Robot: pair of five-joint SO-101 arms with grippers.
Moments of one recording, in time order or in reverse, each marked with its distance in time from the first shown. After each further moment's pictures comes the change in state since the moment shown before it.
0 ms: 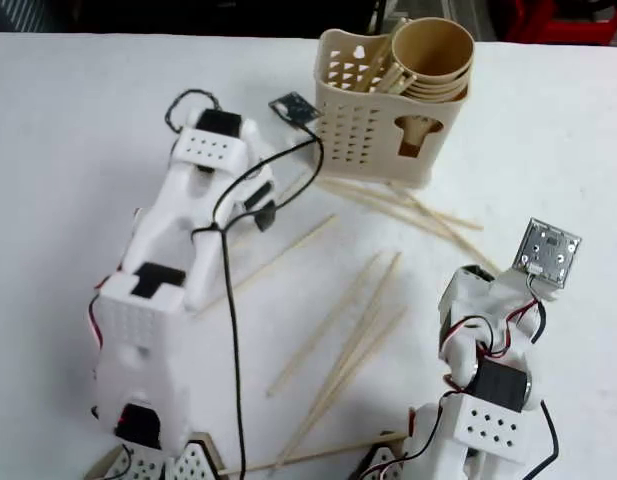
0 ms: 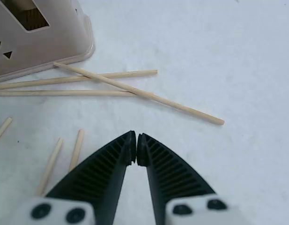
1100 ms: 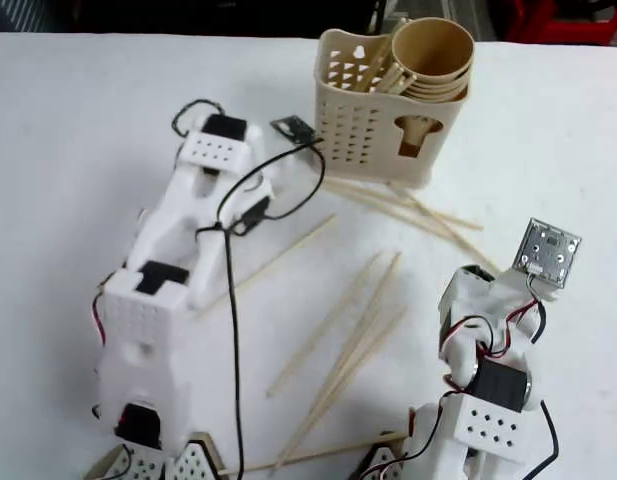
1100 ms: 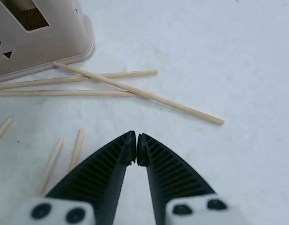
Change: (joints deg) left arm 0.4 0.3 0.0 9.0 0.0; right arm 0.0 0.0 0.0 0.0 0.0
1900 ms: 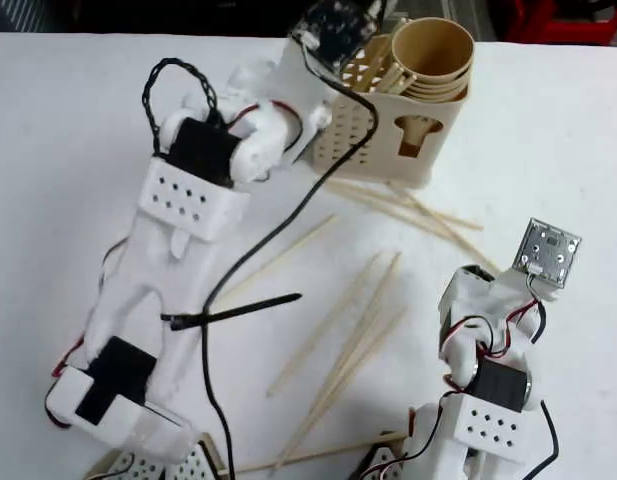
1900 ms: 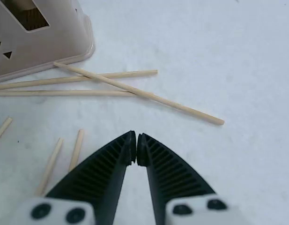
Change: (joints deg) left arm 12.5 -34.9 0.0 -24.4 10.5; right arm 0.0 0.0 0.0 0.0 0.0
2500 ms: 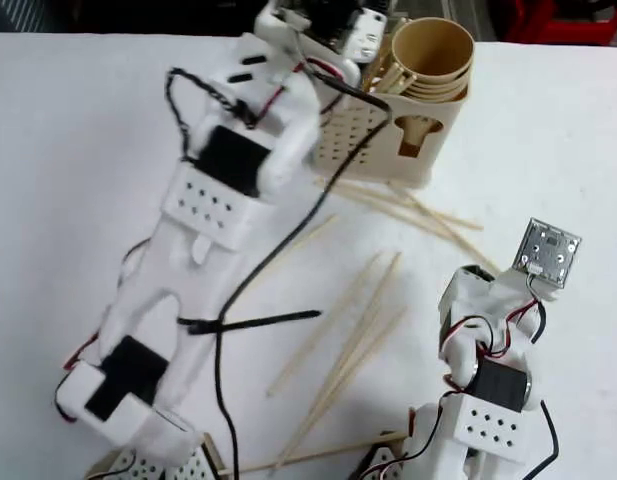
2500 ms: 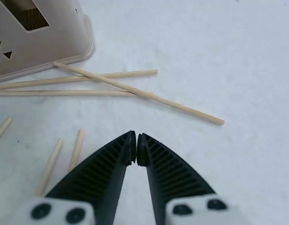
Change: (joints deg) left arm 5.1 2.5 0.0 -41.7 8.6; right arm 0.0 0.0 0.0 0.0 0.0
